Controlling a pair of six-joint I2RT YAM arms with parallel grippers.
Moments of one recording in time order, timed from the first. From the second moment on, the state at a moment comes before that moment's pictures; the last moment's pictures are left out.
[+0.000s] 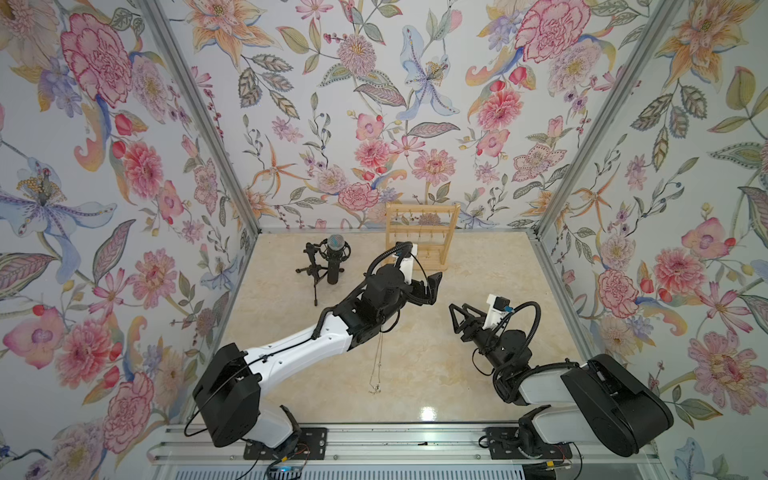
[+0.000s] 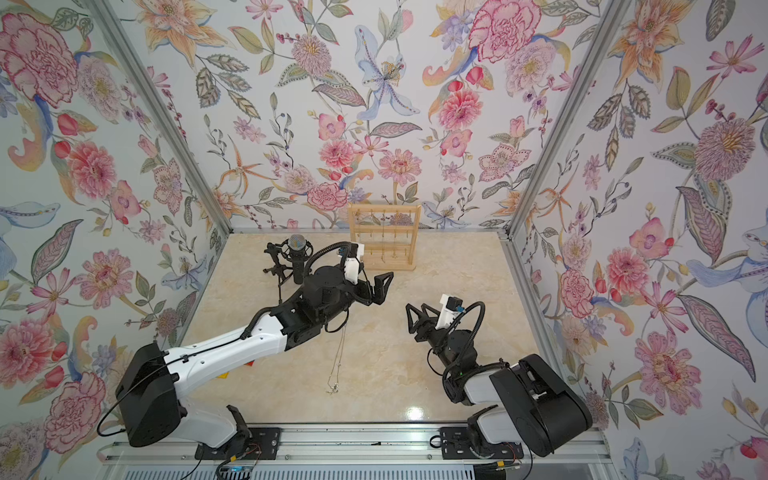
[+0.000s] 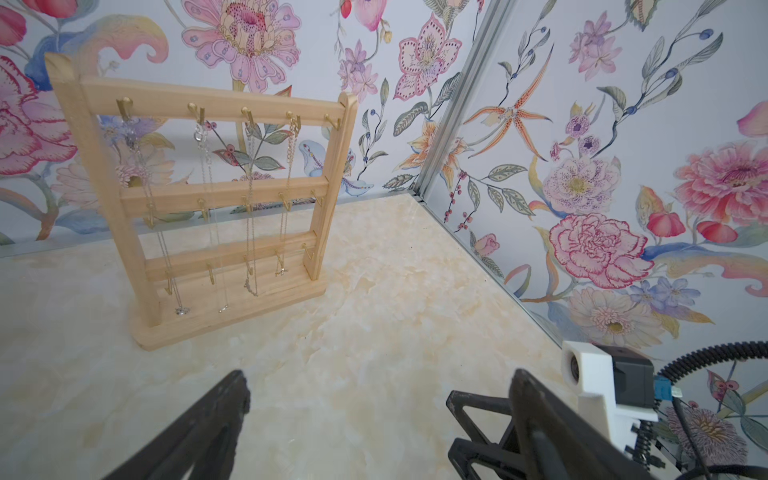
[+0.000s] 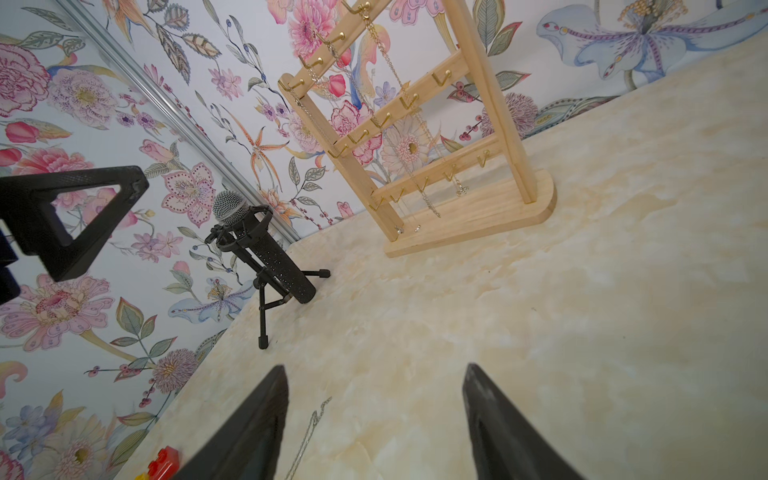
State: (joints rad) left arm -0.88 1.50 1.13 0.18 -0.18 -0.35; right arm 0.46 1.39 0.12 1.27 -0.06 0.63
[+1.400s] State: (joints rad) left arm -0.61 1.66 0.93 0.65 -0.10 -0.29; right arm 0.23 1.35 0.94 0.12 -0.49 0.36
